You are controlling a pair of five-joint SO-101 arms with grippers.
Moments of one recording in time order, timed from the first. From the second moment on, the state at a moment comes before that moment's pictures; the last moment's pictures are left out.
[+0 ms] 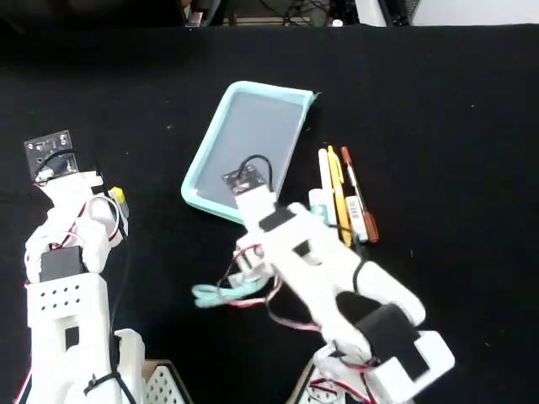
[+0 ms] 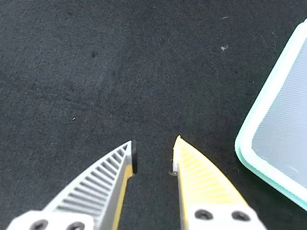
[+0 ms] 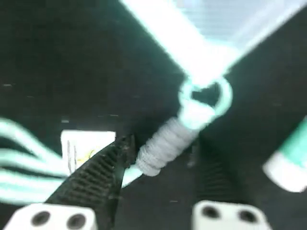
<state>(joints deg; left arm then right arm) -18.2 -55.7 63.1 44.5 4.4 -30.9 -5.4 48.7 53.9 -5.5</state>
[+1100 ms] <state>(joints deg) -18.2 -55.7 63.1 44.4 4.4 -23.1 -35.9 65.3 61.6 22.6</state>
